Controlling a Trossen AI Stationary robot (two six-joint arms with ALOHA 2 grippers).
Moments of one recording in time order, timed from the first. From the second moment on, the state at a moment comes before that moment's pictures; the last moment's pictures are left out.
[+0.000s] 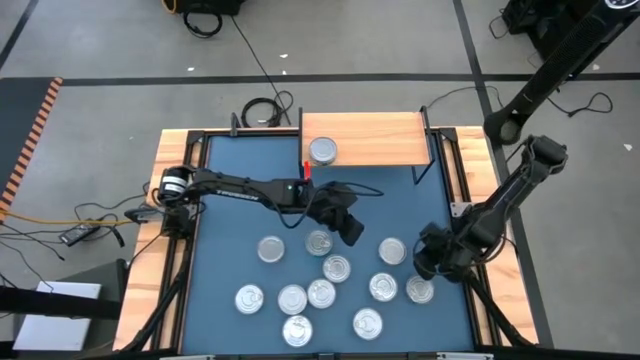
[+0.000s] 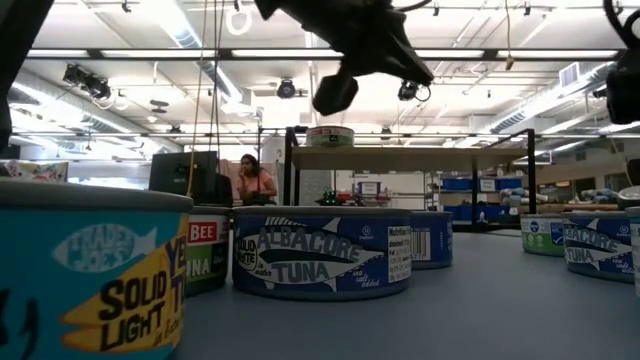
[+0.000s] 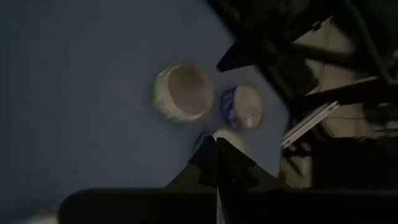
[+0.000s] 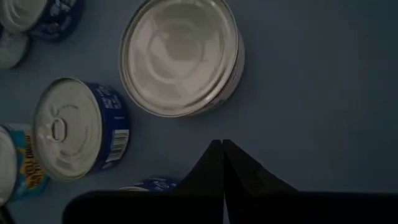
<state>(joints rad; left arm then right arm) -0.03 1.90 1.56 -0.31 0.13 -0.85 0.83 1.02 0.44 -0.65 0.37 1.68</state>
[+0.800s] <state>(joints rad) -0.05 1.77 1.55 -0.57 0.02 -0.73 0.28 1.29 0.44 -0.13 0.21 1.07</state>
